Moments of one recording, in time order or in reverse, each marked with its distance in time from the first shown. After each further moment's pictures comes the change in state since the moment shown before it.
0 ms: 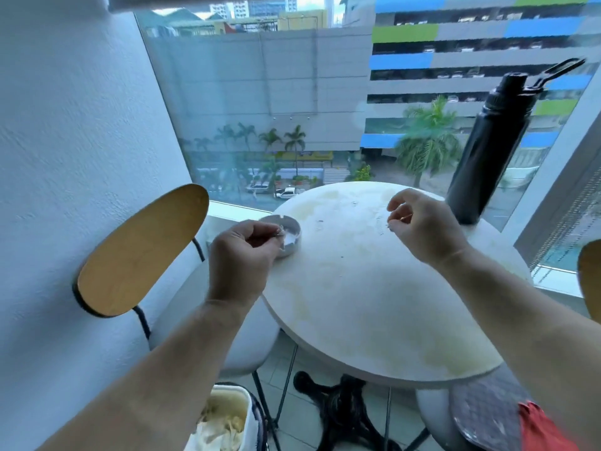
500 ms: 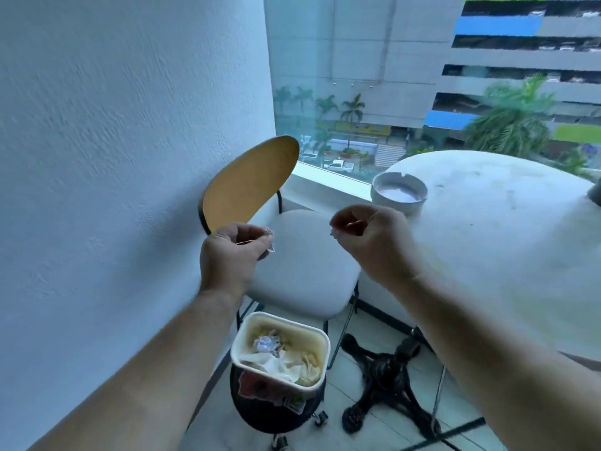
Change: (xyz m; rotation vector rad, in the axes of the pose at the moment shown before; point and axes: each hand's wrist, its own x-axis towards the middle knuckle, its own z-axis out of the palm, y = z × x) left_hand -0.037 -0.092 -0.202 -0.125 0.204 -0.412; right_hand -0.117 -0.208 0.160 0.402 -0.258 -0.199
